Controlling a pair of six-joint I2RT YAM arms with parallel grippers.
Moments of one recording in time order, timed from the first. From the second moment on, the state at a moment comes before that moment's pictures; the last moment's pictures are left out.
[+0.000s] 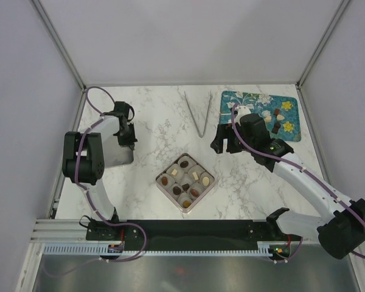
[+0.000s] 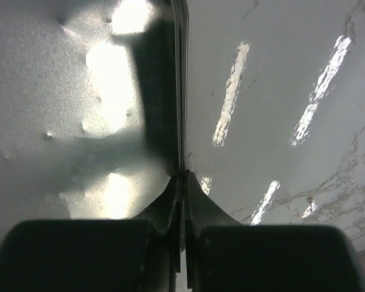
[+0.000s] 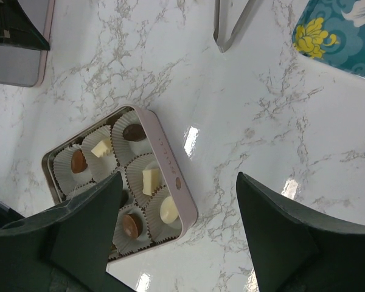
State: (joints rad) left arm -0.08 1.88 1.25 -0.63 -0.01 -0.25; right arm 0.52 1.16 0.97 -0.42 -0.07 0.39
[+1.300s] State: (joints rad) left arm -0.35 1.34 1.32 -0.87 0.65 -0.24; right arm 0.73 1.32 0.98 0.15 -0.33 -0.86
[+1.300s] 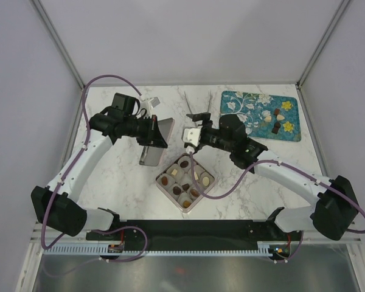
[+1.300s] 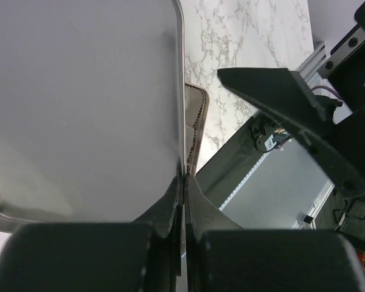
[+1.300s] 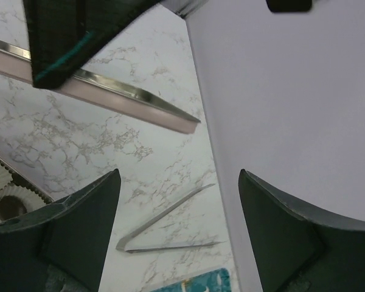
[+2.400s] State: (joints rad) left arm -0.39 1.35 1.42 -0.95 0.57 -0.22; right arm 0.97 1.52 1.04 0.19 -0.05 -1.51
